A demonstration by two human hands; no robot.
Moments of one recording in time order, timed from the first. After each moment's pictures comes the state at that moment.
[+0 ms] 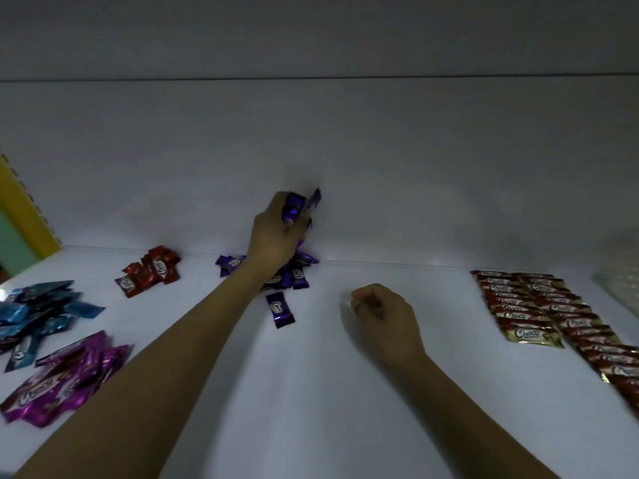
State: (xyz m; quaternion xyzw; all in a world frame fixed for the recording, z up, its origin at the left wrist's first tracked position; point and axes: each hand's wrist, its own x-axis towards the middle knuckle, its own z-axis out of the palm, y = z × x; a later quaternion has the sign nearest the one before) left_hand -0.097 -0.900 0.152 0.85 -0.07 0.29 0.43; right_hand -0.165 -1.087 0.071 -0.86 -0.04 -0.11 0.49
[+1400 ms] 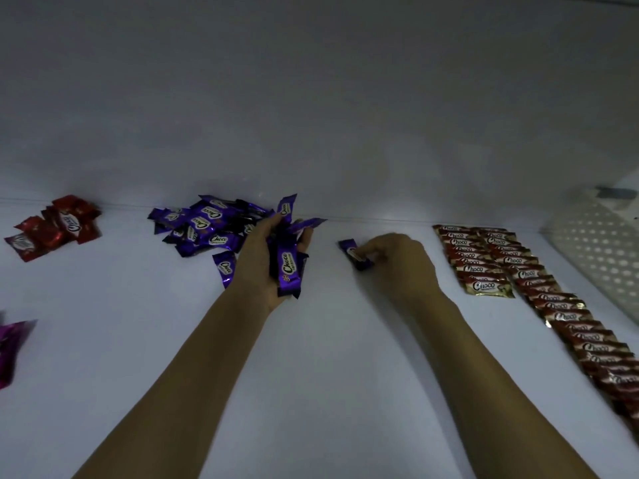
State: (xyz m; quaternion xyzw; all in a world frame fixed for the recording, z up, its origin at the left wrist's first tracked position) left_hand -0.154 -0.963 0.111 0.30 0.13 -0.08 0.94; right_hand -0.145 -1.144 0.097 -0.94 -0.02 -0.10 0.31
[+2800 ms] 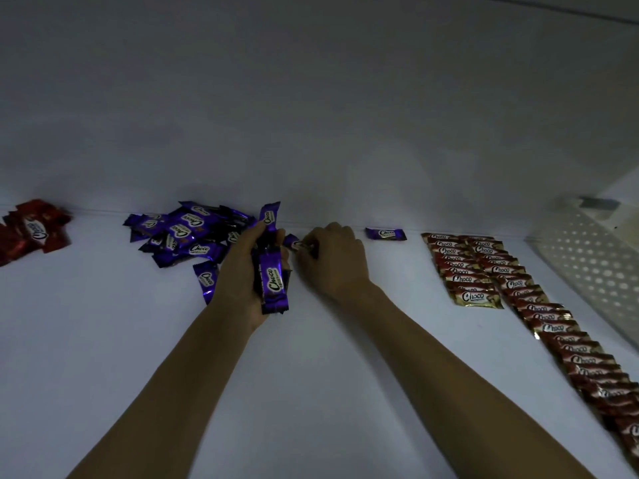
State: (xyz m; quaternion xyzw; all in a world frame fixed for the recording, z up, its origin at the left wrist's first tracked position) left_hand -0.152 -0.963 0.103 0.34 0.12 -0.05 0.93; right_hand -0.108 -1.086 0.082 -0.97 -0.09 -0.12 0.20
